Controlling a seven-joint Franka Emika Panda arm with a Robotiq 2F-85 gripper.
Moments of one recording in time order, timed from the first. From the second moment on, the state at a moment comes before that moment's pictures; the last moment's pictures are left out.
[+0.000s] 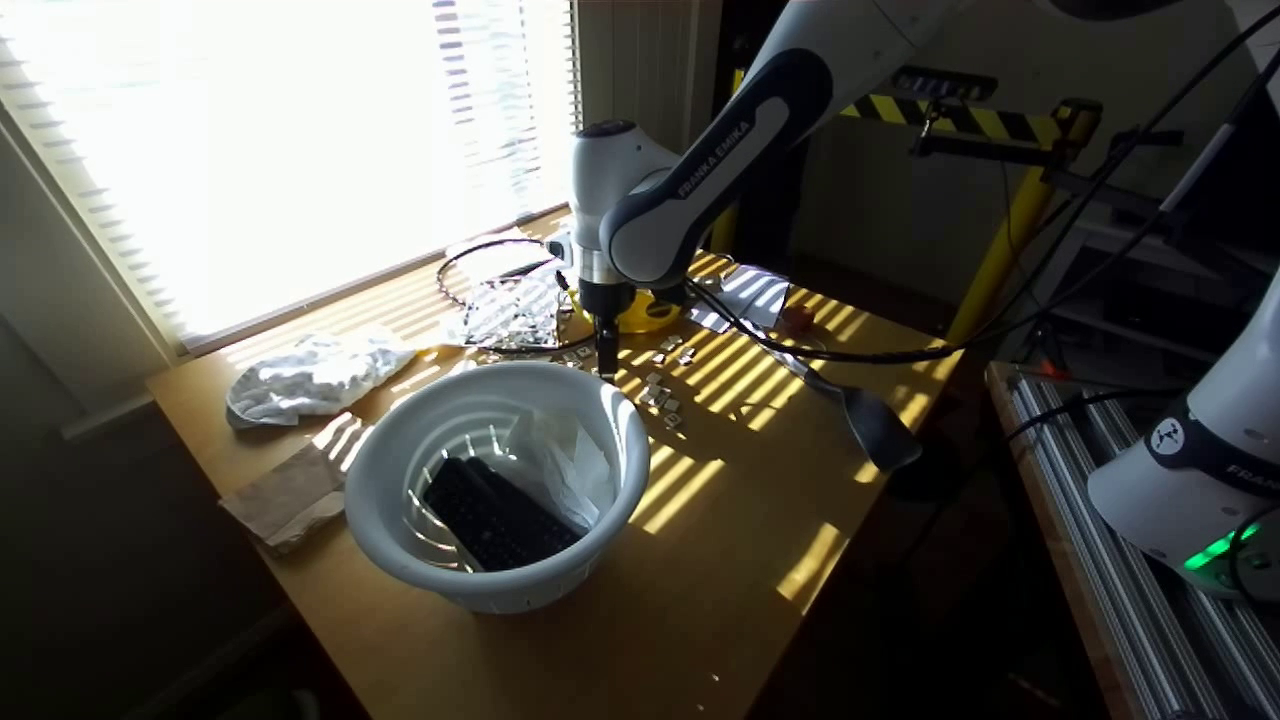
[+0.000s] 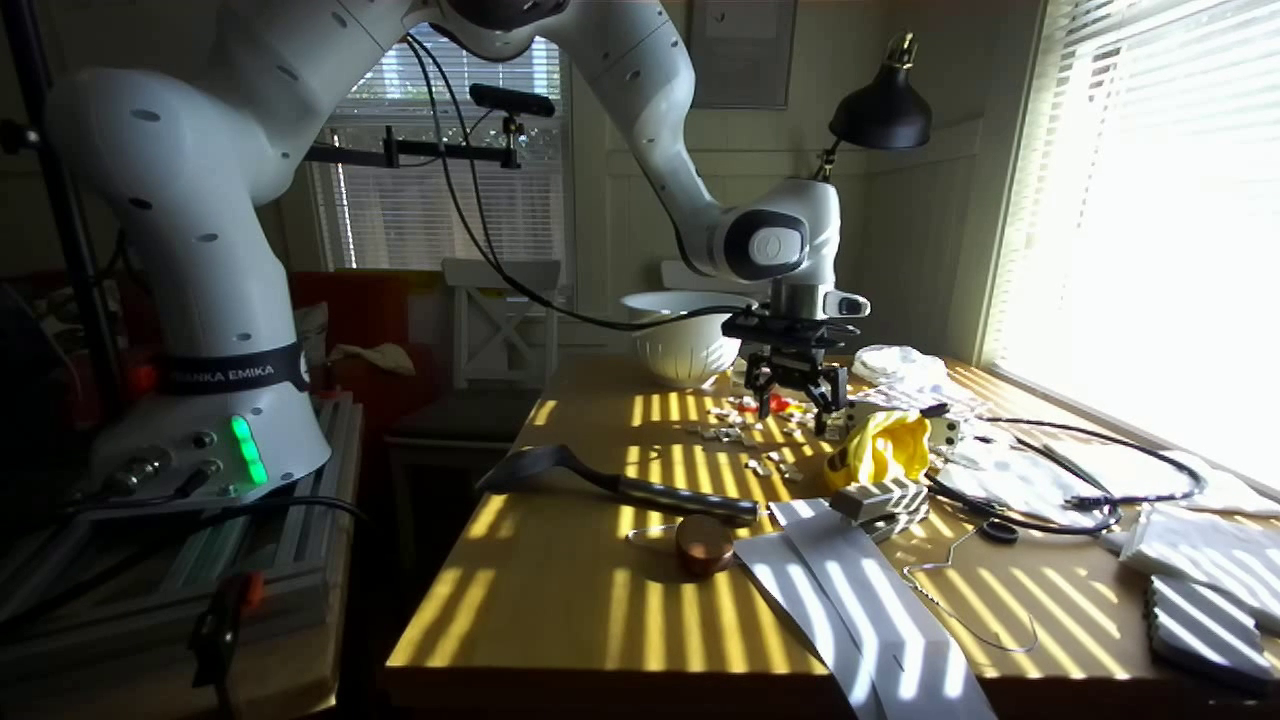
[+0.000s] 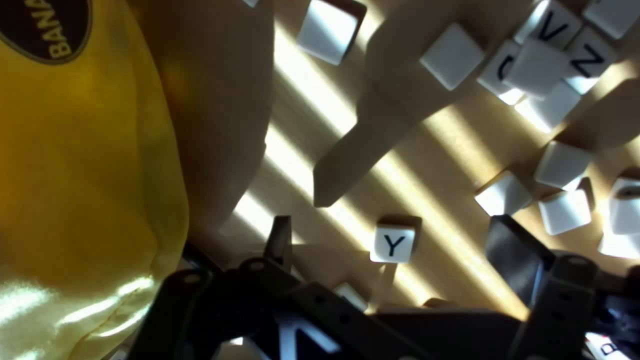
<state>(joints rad) -0.21 0.79 0.05 -1.67 -0.10 2.51 -0.44</state>
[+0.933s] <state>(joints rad) -0.21 0.84 0.08 -1.61 -0.09 2.50 -0.42</state>
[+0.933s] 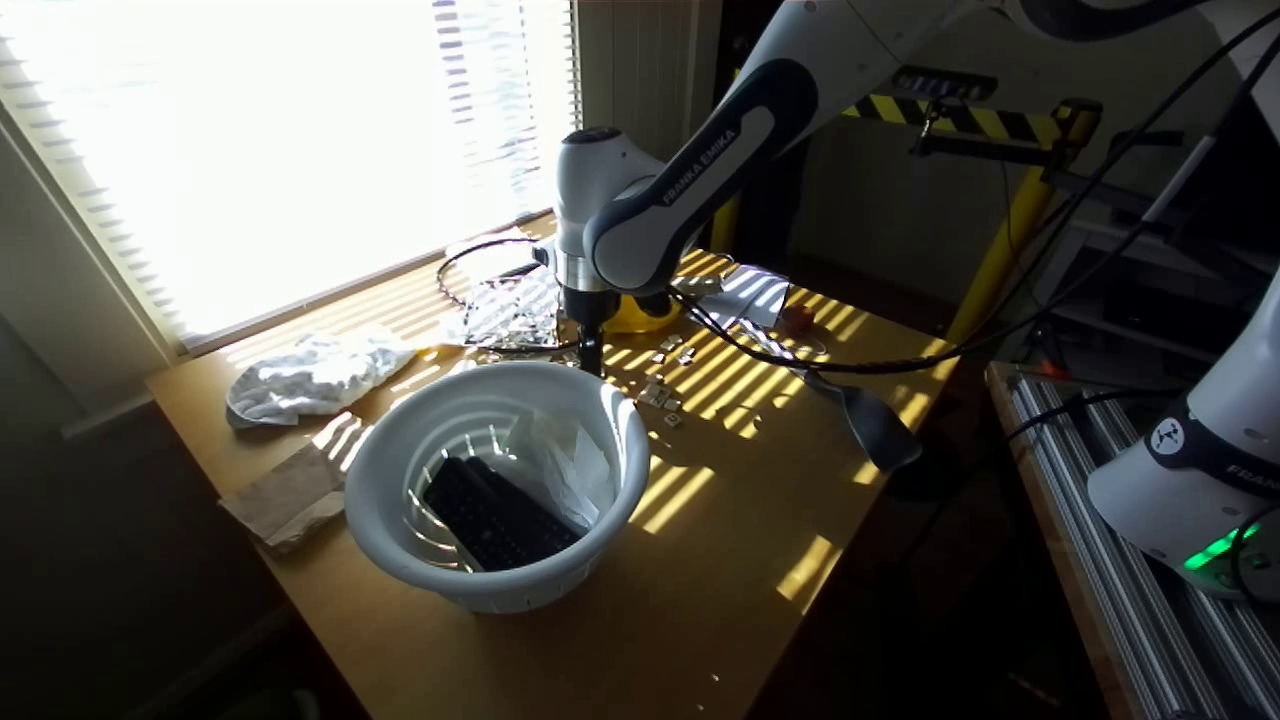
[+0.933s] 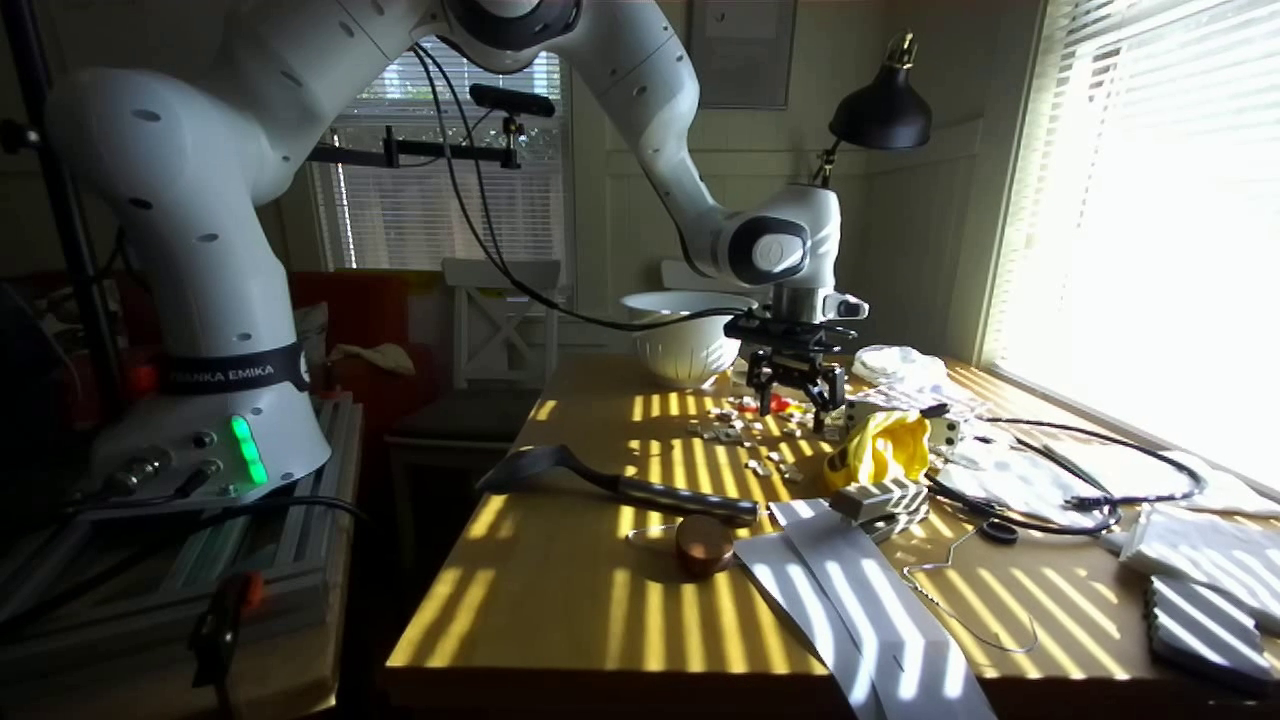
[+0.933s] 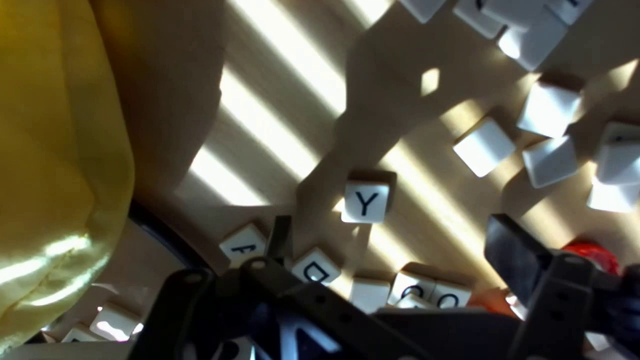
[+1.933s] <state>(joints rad) -0.19 0.85 0.05 -1.61 -0.08 2.50 -0.30</state>
